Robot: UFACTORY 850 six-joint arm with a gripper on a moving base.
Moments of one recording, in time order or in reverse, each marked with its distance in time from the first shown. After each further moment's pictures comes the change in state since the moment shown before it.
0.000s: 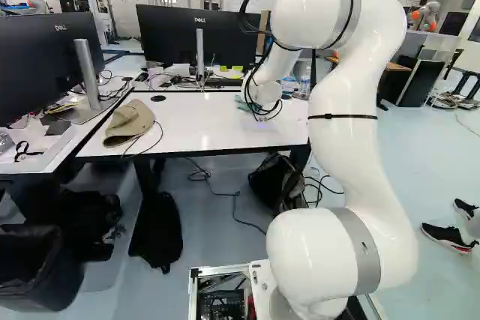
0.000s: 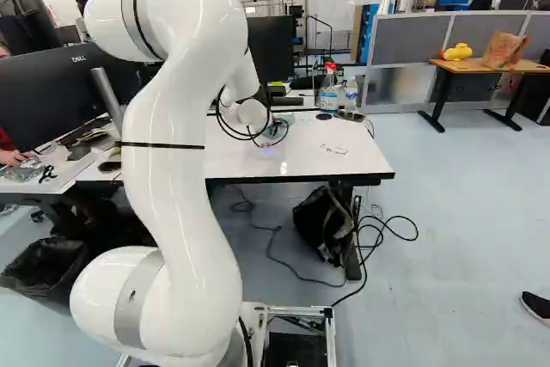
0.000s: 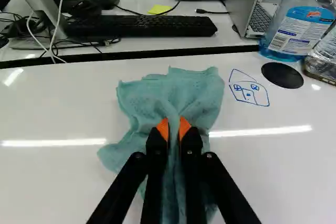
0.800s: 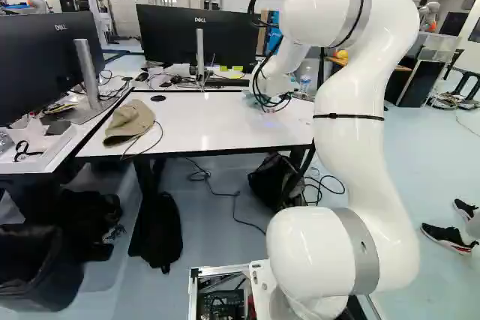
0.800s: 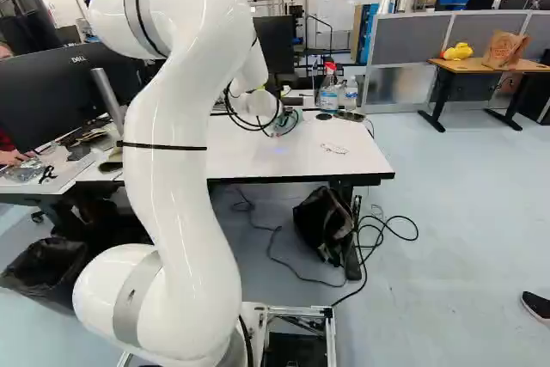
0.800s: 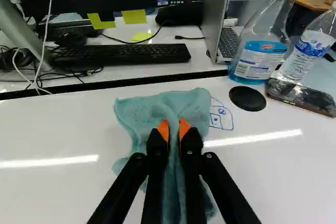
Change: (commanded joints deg) arm -4.2 0.8 -4.4 0.0 0.0 0.0
